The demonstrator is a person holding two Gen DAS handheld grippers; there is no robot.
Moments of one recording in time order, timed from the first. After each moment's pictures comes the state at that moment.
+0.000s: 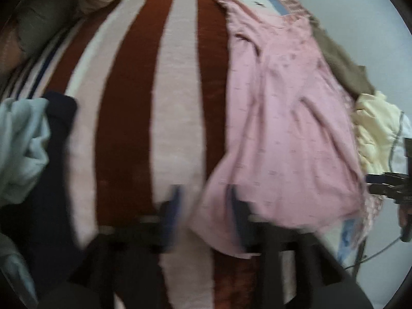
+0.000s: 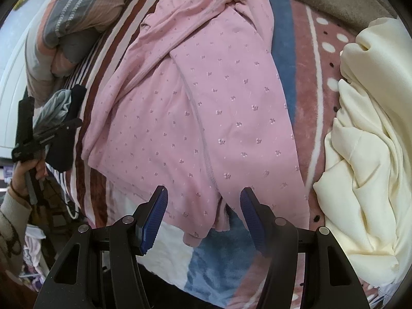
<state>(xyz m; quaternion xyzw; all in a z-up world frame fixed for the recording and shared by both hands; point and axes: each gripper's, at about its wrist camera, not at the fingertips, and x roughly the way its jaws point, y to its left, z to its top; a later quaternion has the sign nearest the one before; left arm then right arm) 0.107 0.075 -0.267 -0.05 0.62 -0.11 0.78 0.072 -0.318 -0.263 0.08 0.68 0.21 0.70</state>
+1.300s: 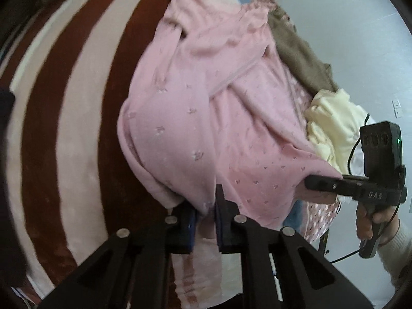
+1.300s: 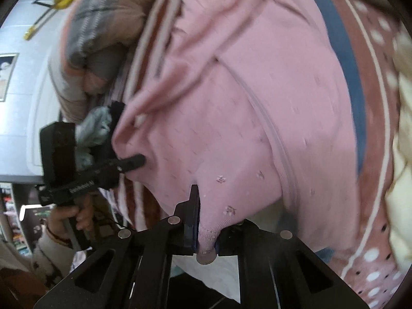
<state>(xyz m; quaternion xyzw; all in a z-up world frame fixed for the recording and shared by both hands) 0.108 -0.002 -0.249 -0.14 0.64 -0.19 0.74 0.092 -0.283 -0.254 0.21 0.66 0.28 0.67</state>
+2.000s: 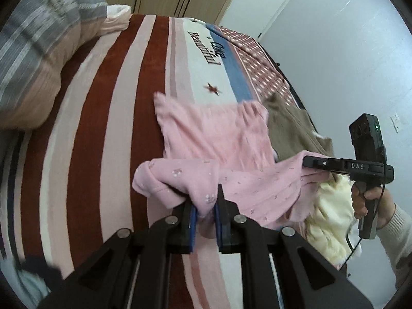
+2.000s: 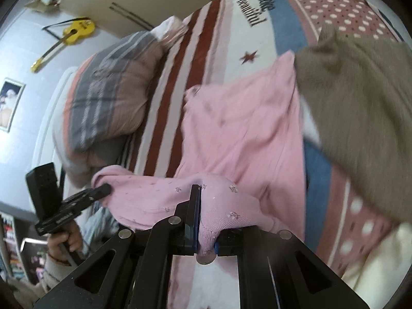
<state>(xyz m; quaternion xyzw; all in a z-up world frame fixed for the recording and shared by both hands) 0.331 0.009 -0.163 -0.09 0.53 -0.19 0.82 0.315 -0.312 -0.198 0.22 0.57 0.24 0.75</state>
